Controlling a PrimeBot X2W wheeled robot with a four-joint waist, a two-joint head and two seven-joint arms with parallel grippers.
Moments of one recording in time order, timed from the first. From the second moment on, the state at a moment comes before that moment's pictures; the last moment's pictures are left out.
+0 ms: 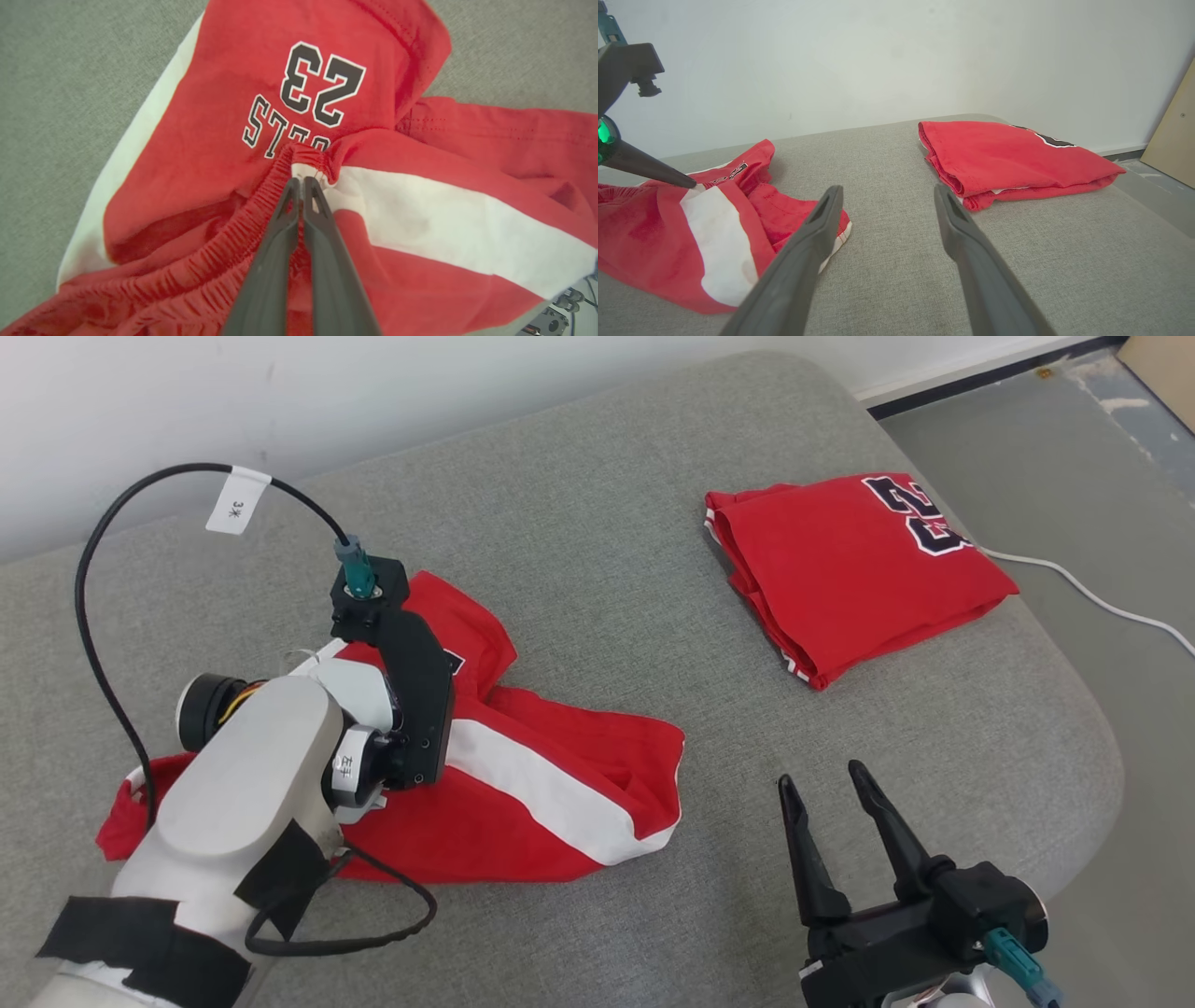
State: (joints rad) left arm -0.93 0.27 -0.66 0.65 -0.65 0.09 0.91; right arm -0.09 -0.05 0.12 0.16 0.11 0.13 -0.25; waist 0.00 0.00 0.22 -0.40
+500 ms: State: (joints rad) left arm -0.75 0.33 -0.48 0.32 -0.75 0.14 0.63; right arm -0.07 -0.05 0.06 0.13 0.08 0.13 -0.24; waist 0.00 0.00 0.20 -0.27
